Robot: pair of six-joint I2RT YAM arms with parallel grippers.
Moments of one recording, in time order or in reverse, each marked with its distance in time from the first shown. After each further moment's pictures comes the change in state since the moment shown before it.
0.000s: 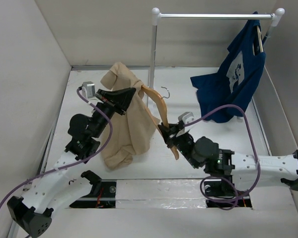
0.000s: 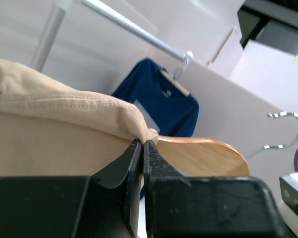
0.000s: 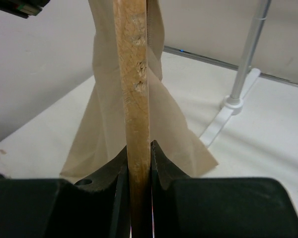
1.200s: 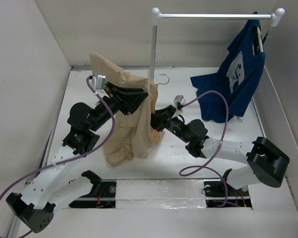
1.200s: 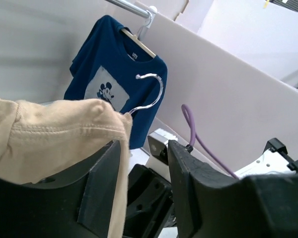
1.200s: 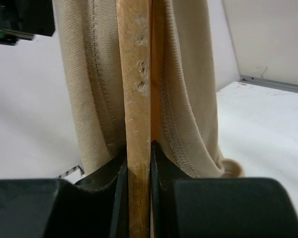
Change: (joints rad) left arm 0.001 0.092 0.171 -0.163 0.280 -0.009; right arm -0.479 0.435 -0.119 0.815 -0.835 0.364
